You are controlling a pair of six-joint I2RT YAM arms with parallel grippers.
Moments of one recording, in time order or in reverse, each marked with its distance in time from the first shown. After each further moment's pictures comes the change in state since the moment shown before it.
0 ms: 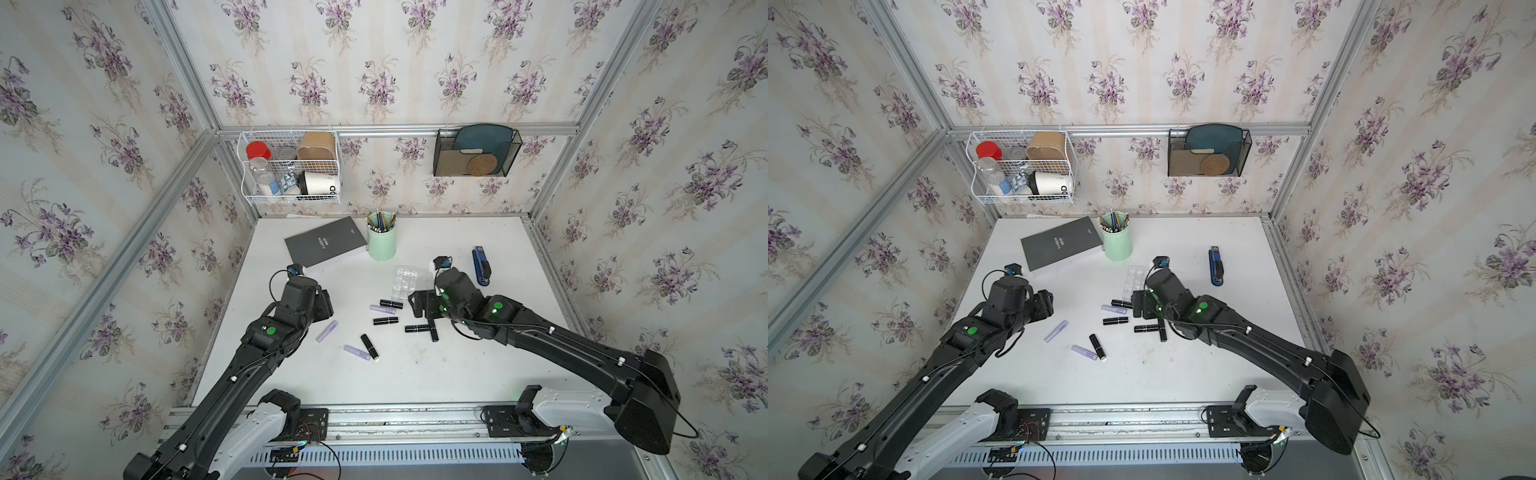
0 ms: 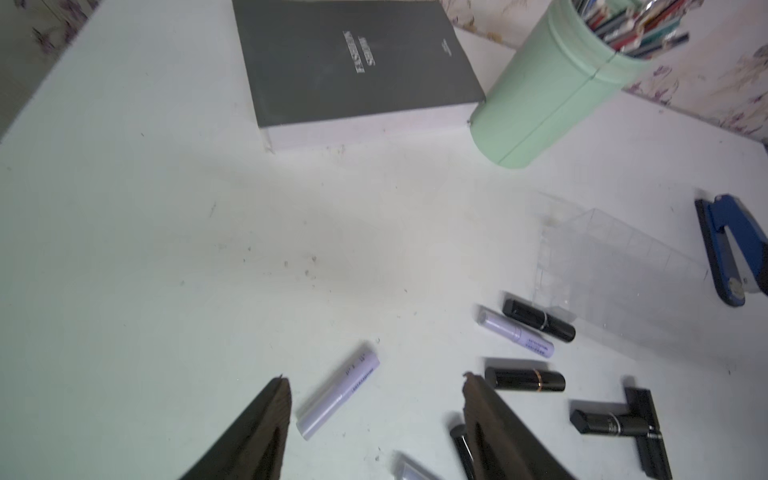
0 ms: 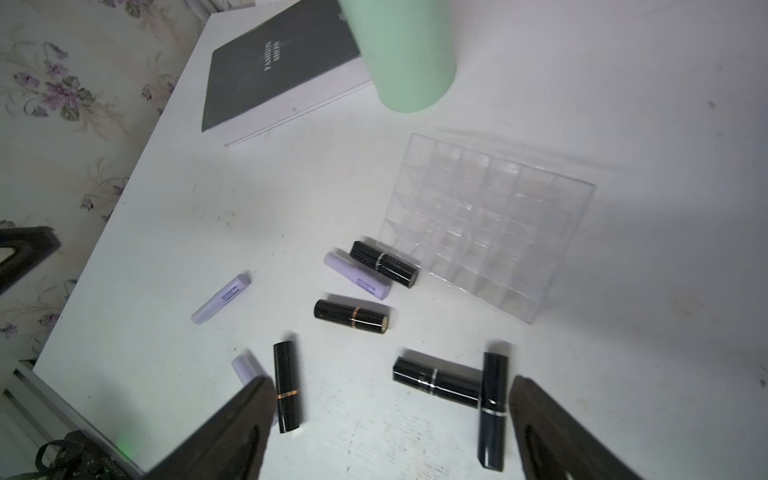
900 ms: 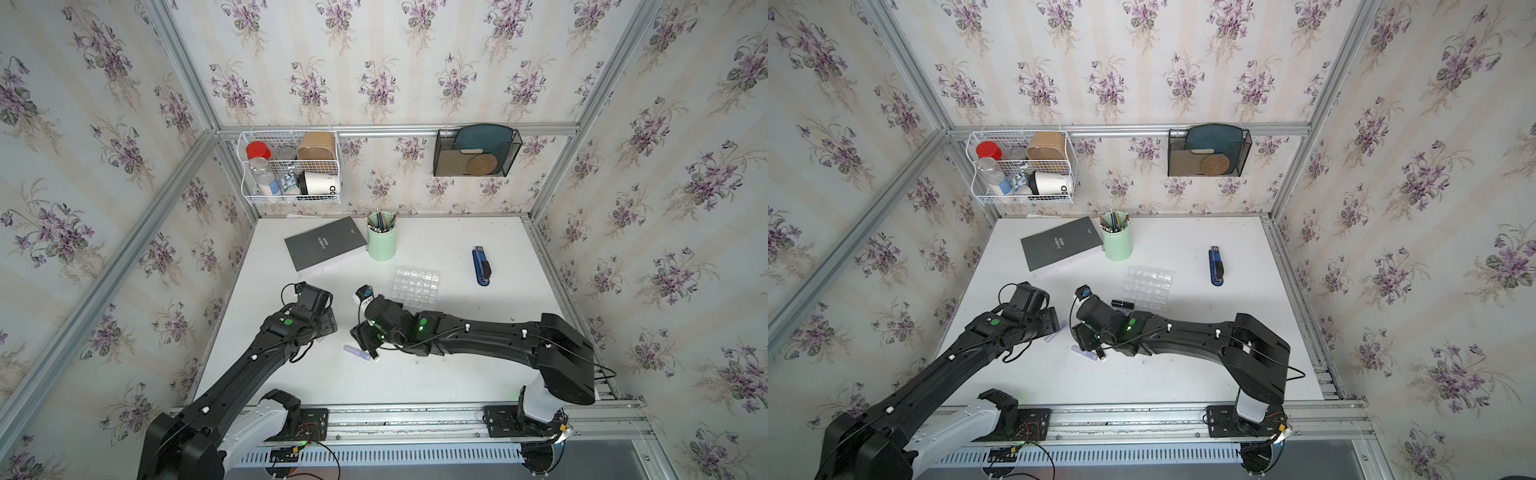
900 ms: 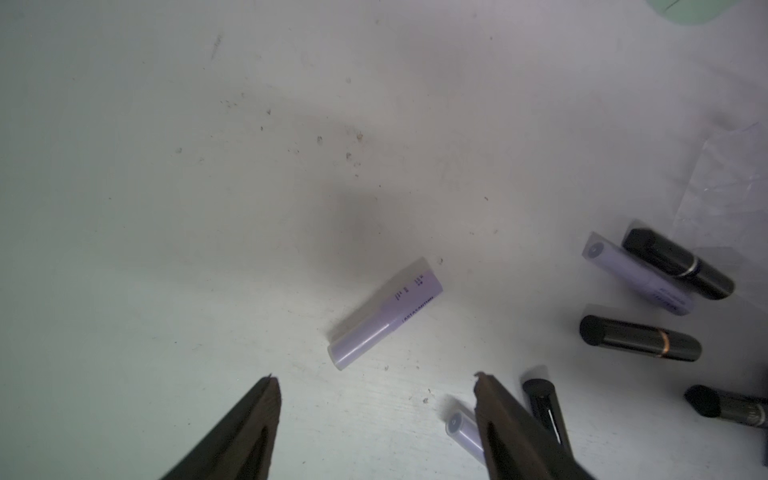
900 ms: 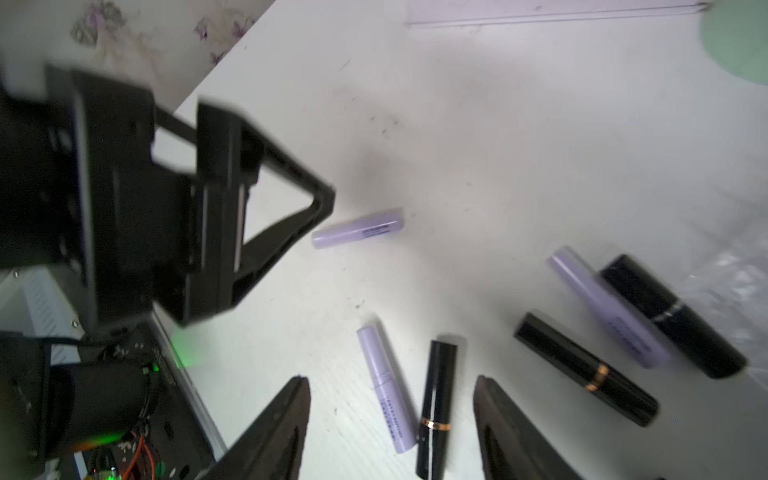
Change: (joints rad) left arm 0.072 0.087 -0.069 -0.084 0.036 -0.087; right arm 0.310 0.433 0.204 0.209 -0.081 -0.151
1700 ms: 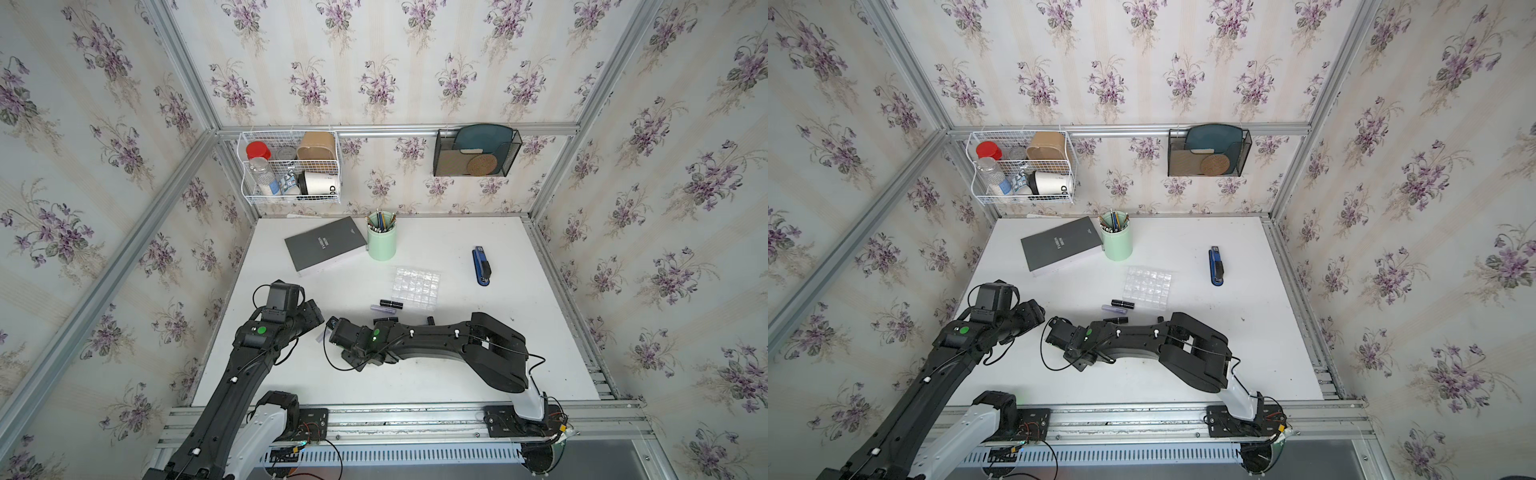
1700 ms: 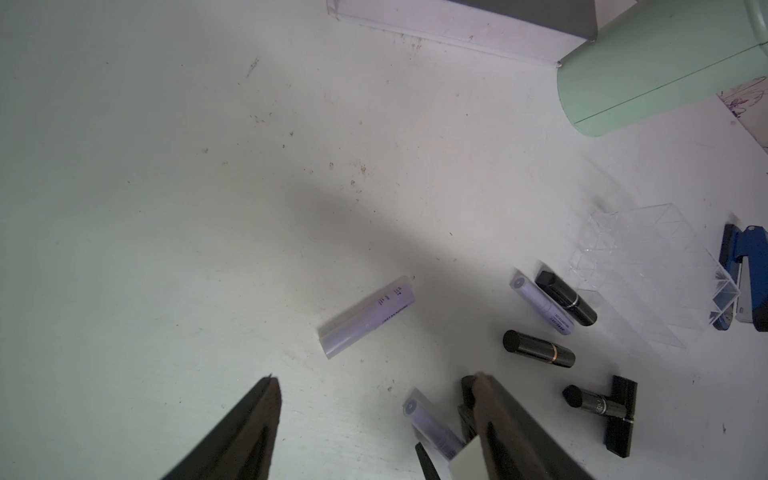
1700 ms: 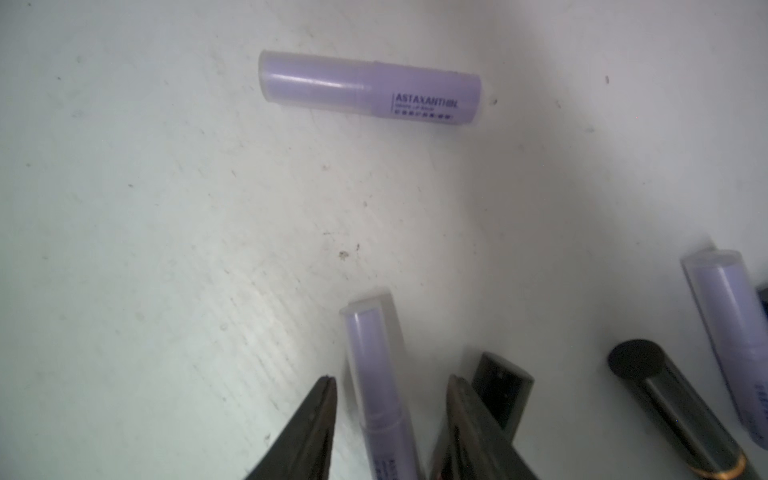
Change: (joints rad) left arm 0.185 -0.113 0.033 -0.058 0.191 -0.002; right arm 0.064 0.355 0.287 -0.267 0.077 -0.204
